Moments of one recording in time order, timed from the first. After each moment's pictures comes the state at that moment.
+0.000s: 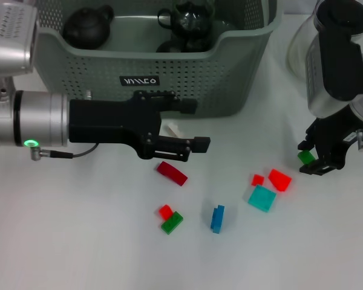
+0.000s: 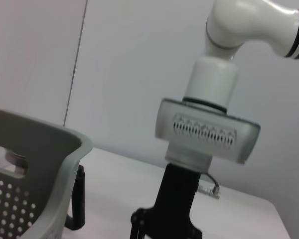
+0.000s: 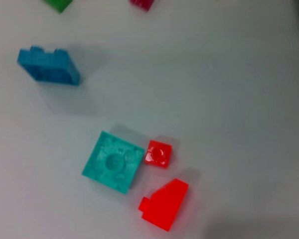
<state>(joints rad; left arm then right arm) -0.50 -2.15 0.79 0.78 1.95 1.70 -1.41 0.86 2.09 -1.23 -0.82 -2.73 -1.46 1.74</state>
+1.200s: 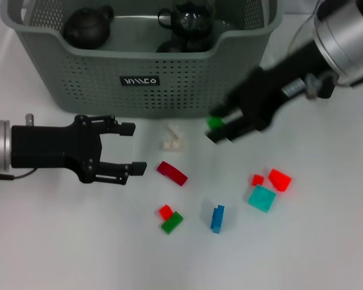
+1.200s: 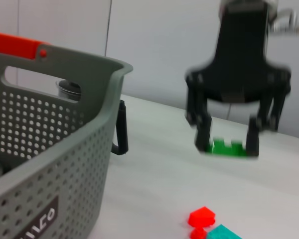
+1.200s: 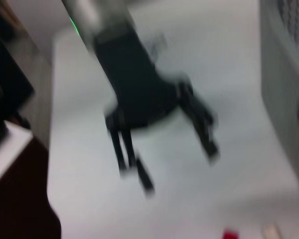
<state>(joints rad) -0.39 -2.06 0.76 0.77 2.02 1.70 -1.28 0.94 2.10 -1.10 -1.00 -2.30 -1.74 2.04</state>
